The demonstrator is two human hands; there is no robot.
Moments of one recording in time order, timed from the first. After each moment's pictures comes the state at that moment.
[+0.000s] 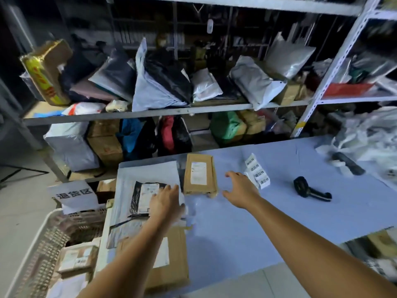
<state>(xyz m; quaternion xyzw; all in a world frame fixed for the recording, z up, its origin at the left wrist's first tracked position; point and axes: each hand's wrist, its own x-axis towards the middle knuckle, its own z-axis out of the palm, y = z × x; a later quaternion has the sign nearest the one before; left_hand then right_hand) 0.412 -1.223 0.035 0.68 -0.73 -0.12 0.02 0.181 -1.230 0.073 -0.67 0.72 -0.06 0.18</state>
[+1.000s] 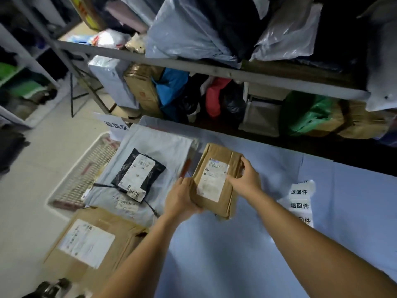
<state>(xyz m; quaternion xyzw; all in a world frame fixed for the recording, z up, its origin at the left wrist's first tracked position) 0.288 -1.347 -0.086 0.82 -0.47 -0.28 0.17 0.121 -1.483 -0.085 -0.64 0.63 -0.10 0.44</state>
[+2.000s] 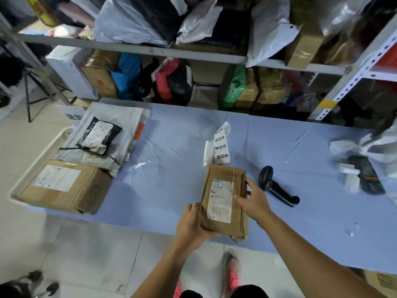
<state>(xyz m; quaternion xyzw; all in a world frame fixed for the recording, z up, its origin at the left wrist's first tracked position) -0.002 -1.130 -0.081 0.75 -0.50 -0.38 0.21 -0.182 -1.247 -0.051 -0.57 0.66 -0.17 0.46</state>
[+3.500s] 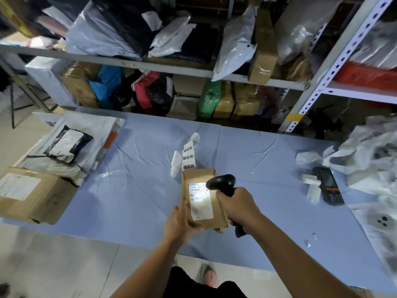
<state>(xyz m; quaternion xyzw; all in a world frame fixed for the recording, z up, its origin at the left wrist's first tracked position) -0.093 -1.193 -0.085 0.79 -0.49 -0.34 0.15 -0.253 -1.266 0.051 -0.53 0.68 -0.09 0.50</state>
